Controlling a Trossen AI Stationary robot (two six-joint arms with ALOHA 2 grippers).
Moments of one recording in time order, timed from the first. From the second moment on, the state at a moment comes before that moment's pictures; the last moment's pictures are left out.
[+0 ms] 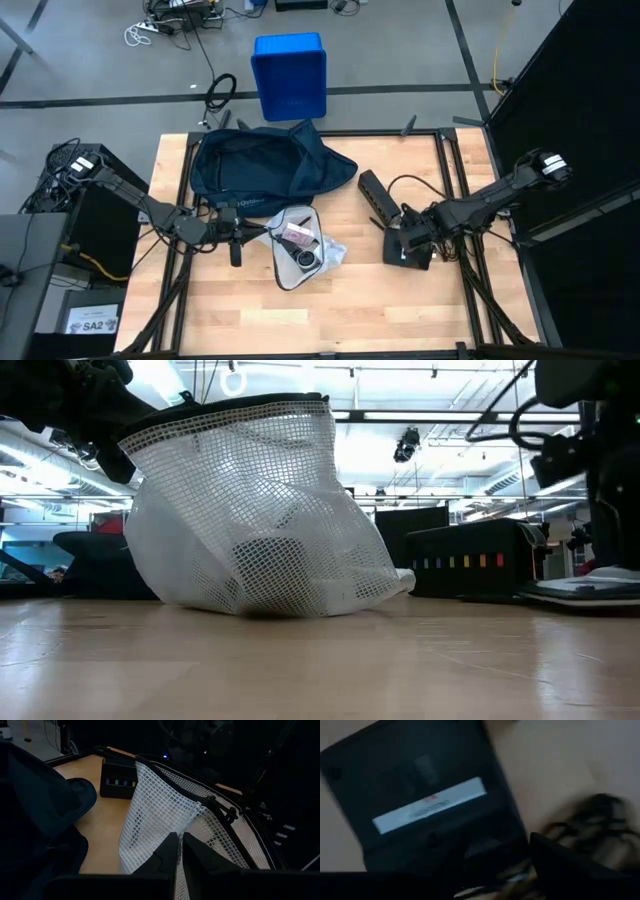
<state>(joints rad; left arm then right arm) -0.52 0.75 0.25 0.29 -0.65 -0.45 0.37 1.24 0.69 -0.98 0.10 0.95</state>
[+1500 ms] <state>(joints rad) -0.52 0.75 0.25 0.29 -0.65 -0.45 0.50 1.24 0.39 0.04 0.08 1.16</state>
